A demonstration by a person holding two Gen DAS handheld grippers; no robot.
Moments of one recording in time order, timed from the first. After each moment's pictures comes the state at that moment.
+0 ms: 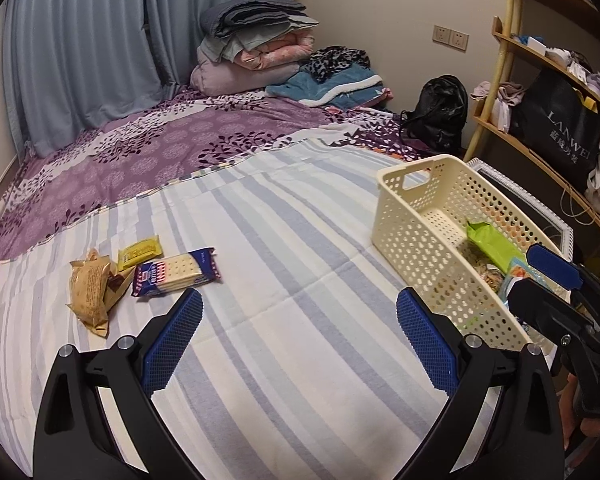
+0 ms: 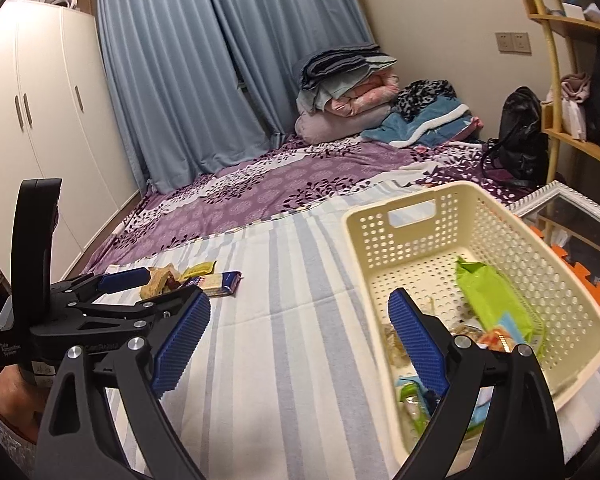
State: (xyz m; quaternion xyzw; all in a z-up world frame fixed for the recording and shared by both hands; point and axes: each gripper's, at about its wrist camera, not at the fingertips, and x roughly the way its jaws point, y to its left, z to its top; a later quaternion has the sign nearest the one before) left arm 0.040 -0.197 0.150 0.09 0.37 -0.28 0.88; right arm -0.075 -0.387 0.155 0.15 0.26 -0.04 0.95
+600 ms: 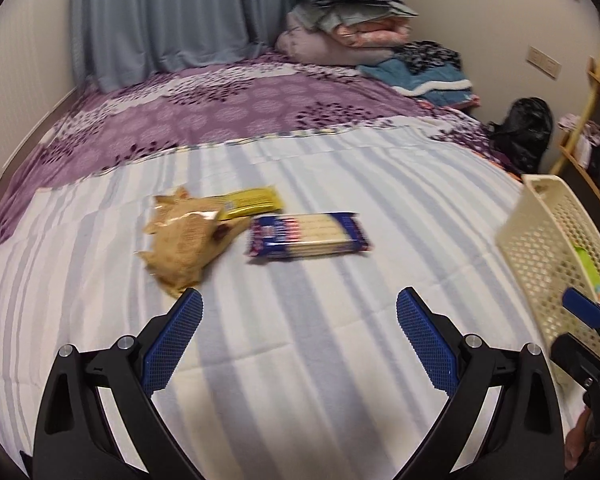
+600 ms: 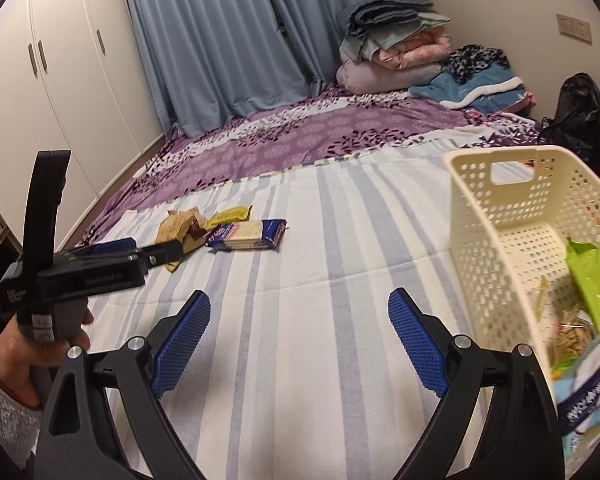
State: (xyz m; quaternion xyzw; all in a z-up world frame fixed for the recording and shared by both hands) left arm 0.119 -0.085 0.095 0.03 0.42 -0.15 0.89; right arm -0.002 -0.326 0.102 0.12 0.35 0.03 0.93
